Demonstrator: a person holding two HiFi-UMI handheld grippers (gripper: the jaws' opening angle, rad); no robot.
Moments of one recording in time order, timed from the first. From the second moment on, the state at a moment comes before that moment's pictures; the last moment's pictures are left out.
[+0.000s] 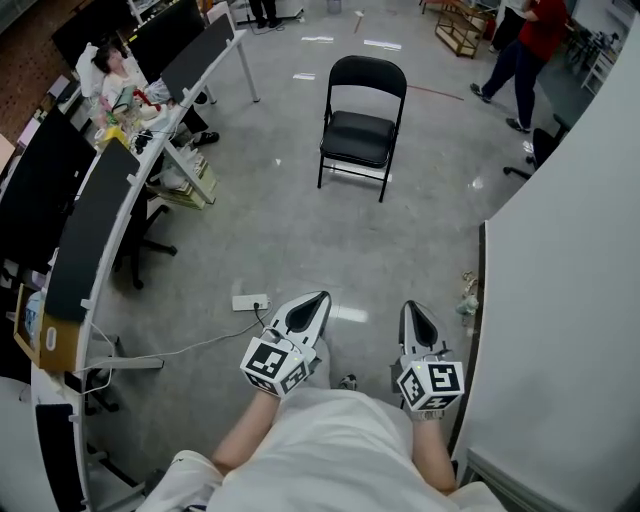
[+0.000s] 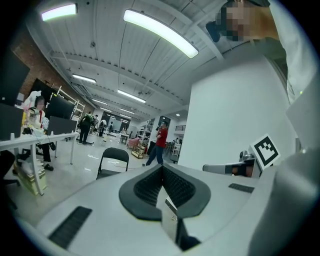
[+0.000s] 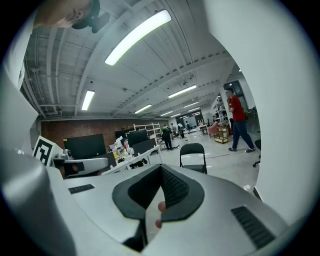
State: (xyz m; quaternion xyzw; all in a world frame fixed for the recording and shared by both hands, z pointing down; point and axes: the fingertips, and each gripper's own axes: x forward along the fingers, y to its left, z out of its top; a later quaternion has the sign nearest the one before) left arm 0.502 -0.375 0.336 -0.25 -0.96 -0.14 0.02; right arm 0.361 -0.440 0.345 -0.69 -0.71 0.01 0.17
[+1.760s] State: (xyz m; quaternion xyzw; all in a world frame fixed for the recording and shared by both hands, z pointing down) left arm 0.398 -0.019 0.361 -0.21 -0.97 -0.13 0.07; right arm 0.258 -0.069 0.362 -0.67 -0.72 0.00 0.19
